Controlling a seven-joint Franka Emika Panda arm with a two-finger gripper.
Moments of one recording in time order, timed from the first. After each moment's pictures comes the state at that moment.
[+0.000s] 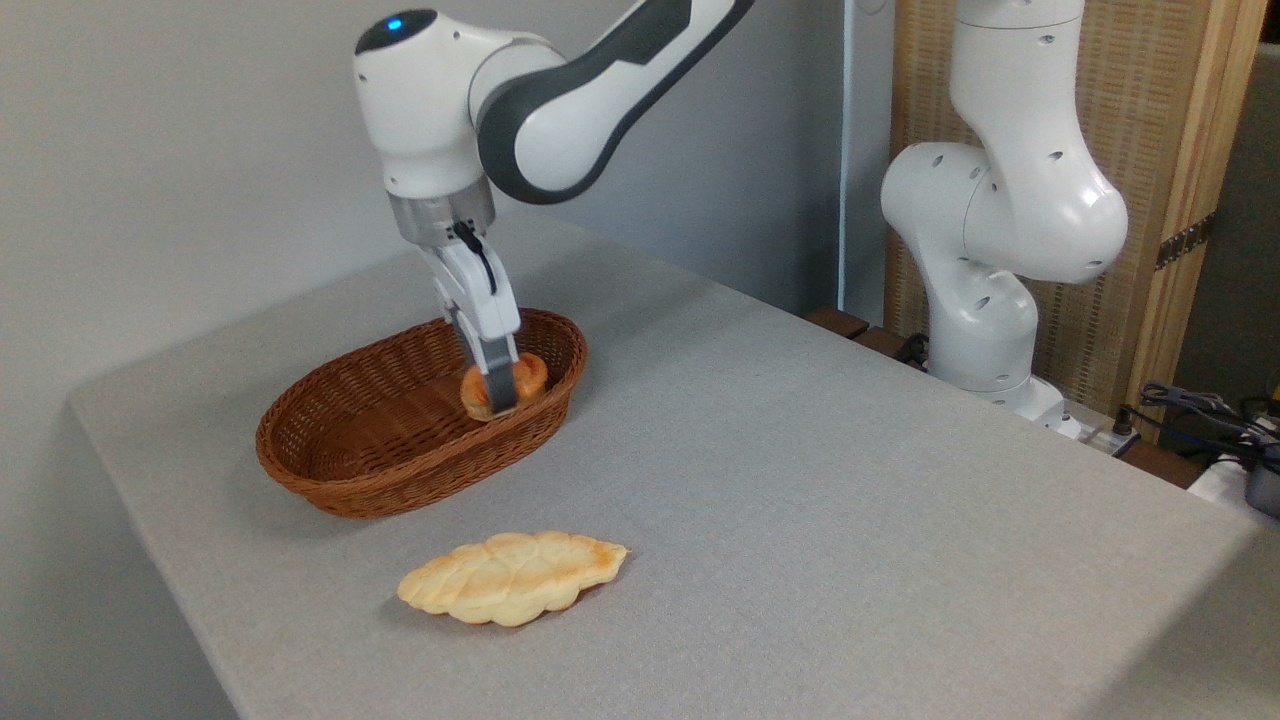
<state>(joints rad) 0.01 0.00 -0.46 -2.06 -0.12 2.07 0.57</state>
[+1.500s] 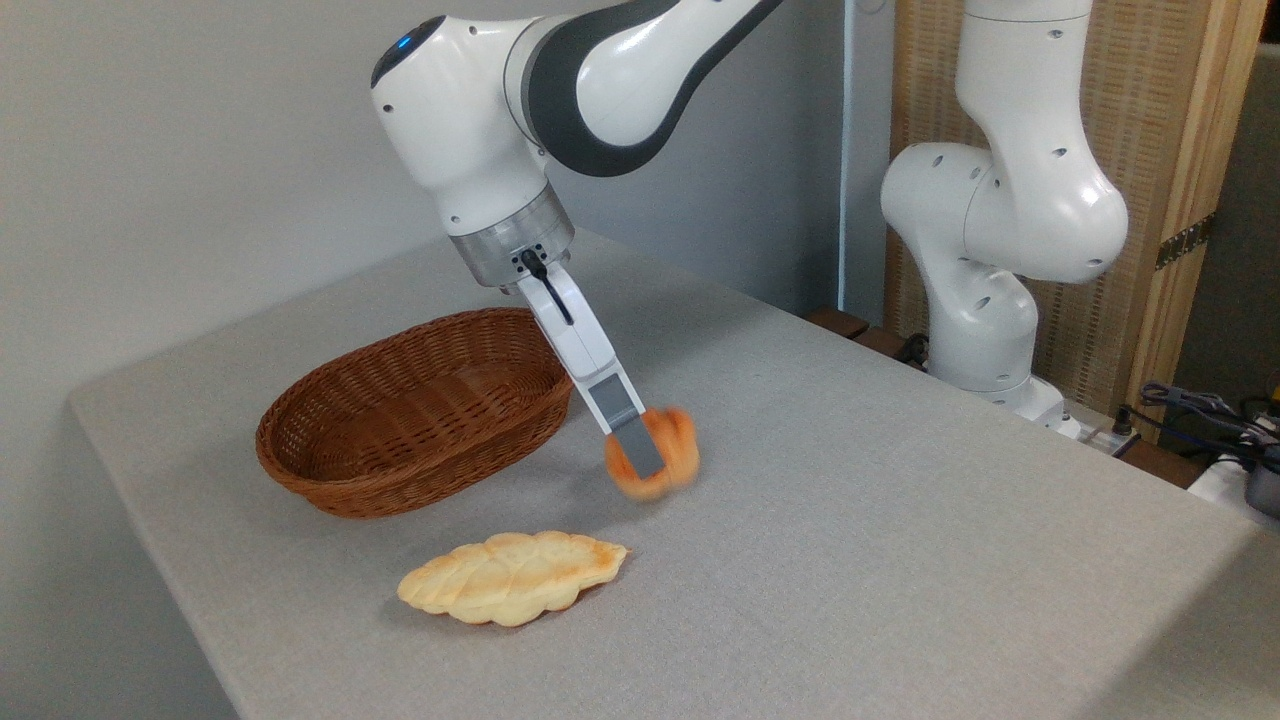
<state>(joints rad) 0.02 -0.07 -0.24 -2.07 0.13 1.74 0.86</state>
